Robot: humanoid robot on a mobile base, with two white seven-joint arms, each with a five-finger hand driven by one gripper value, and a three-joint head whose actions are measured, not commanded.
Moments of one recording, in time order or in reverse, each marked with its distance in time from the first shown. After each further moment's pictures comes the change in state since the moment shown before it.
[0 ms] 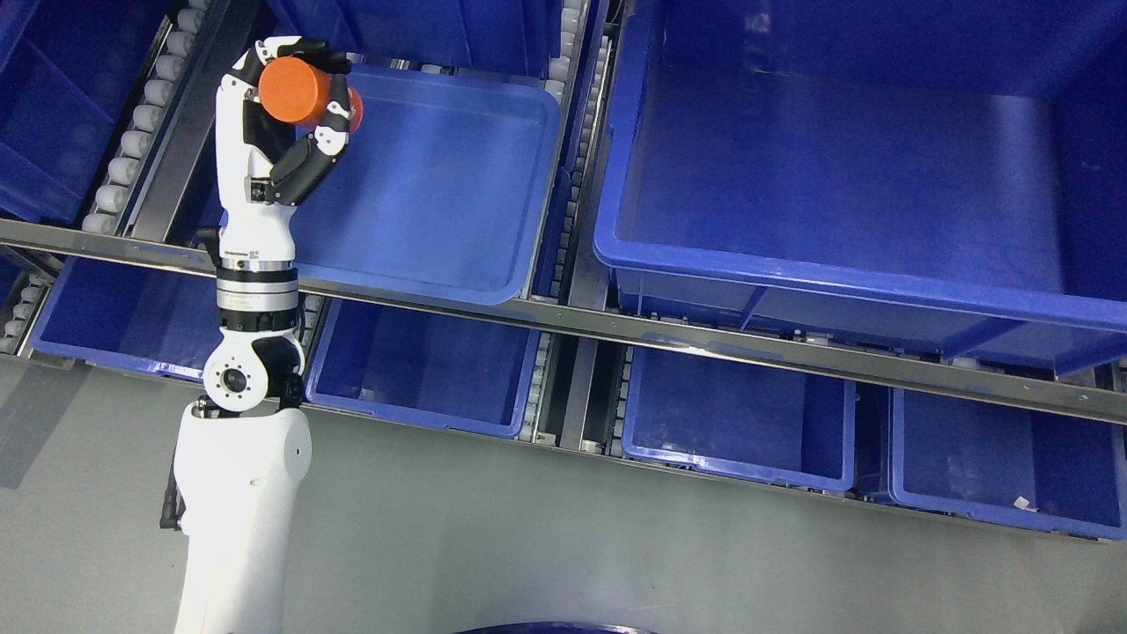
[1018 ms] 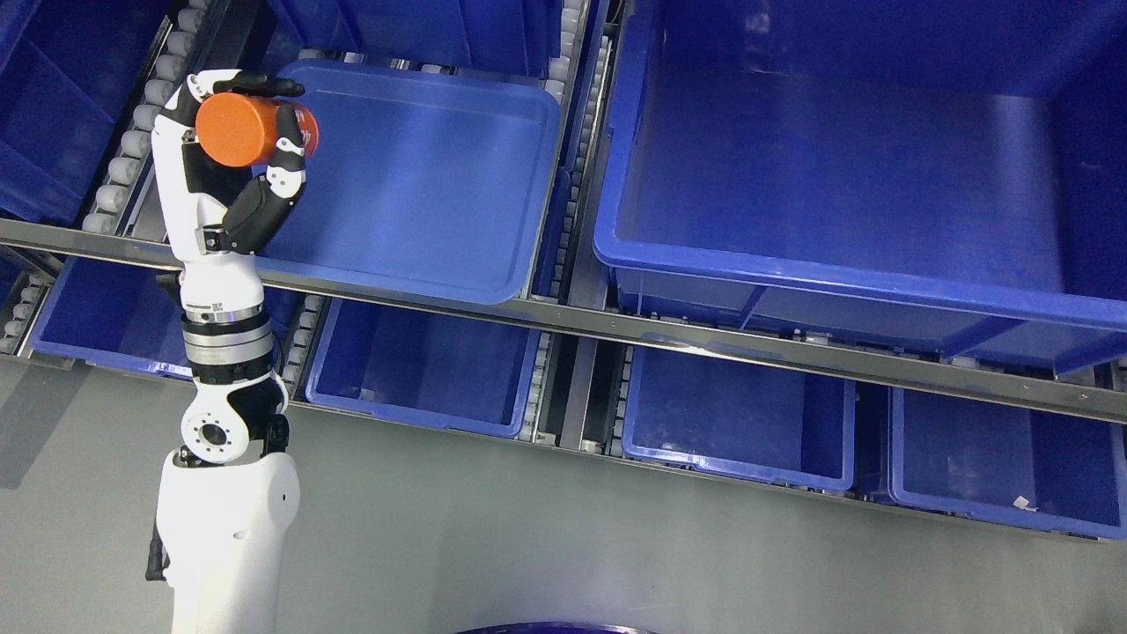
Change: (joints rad) left arm 0.110 -0.007 0.026 -0.141 0.030 -0.091 0.001; right arm 0.000 0.000 0.000 0.000 0.000 0.000 0.000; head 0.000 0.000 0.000
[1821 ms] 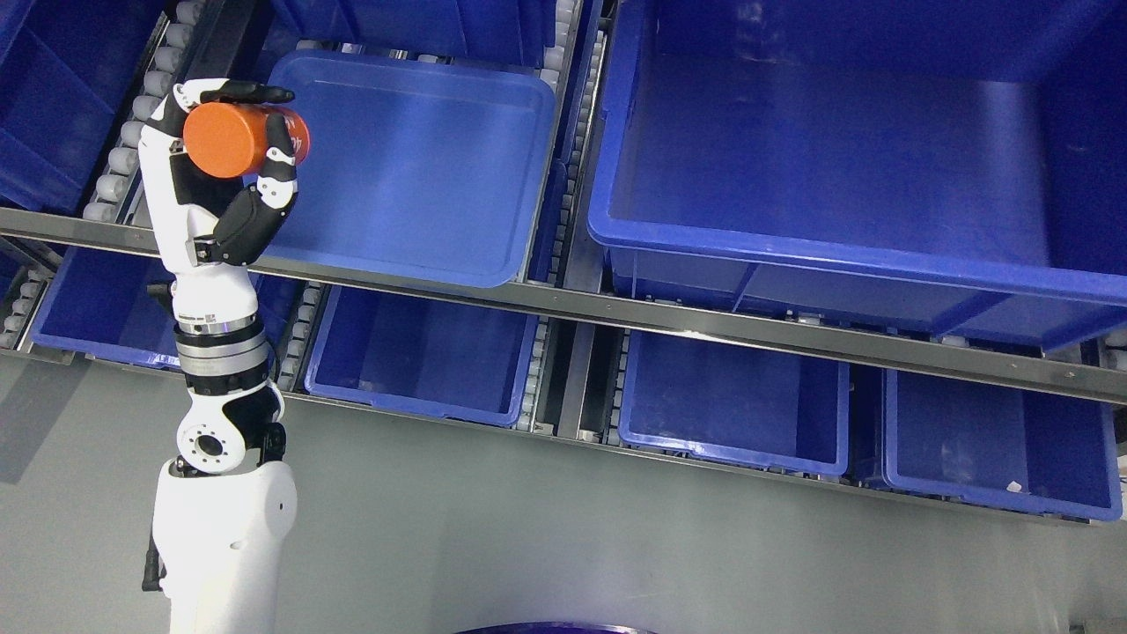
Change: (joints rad) left arm 0.020 -0.001 0.003 -0.021 0.001 -0.018 0.000; right arm 0.000 0.000 0.000 0.000 0.000 0.000 0.000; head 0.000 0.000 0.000
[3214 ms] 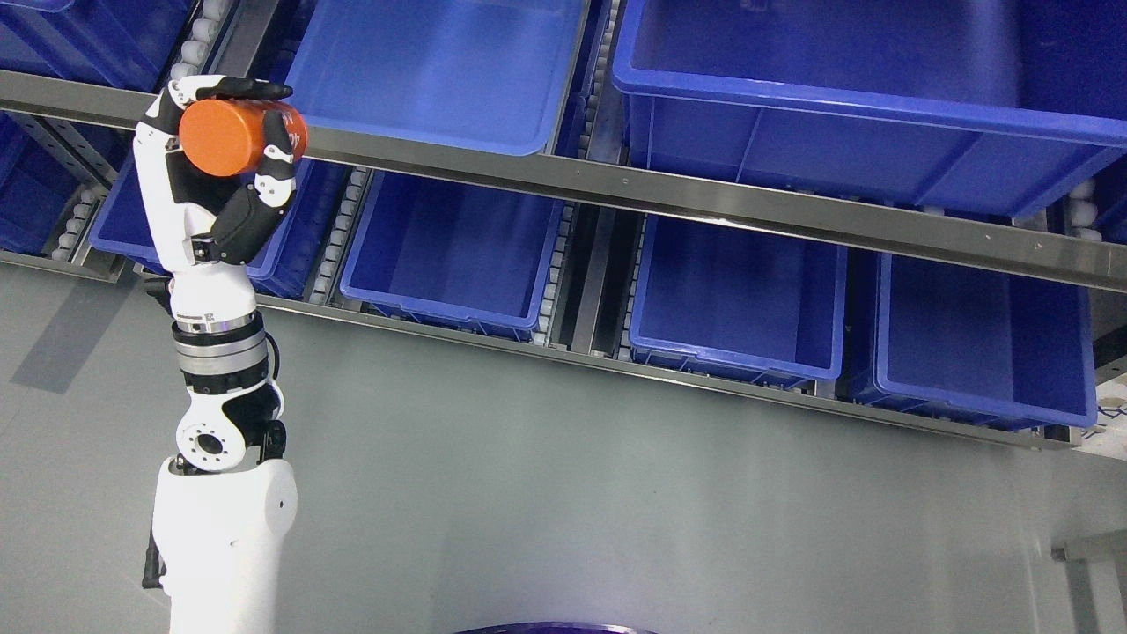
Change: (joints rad) left arm -0.005 0.000 -0.002 -0.006 0.000 -0.015 -0.002; right arm 0.000 0.000 0.000 0.000 0.000 0.000 0.000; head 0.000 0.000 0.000
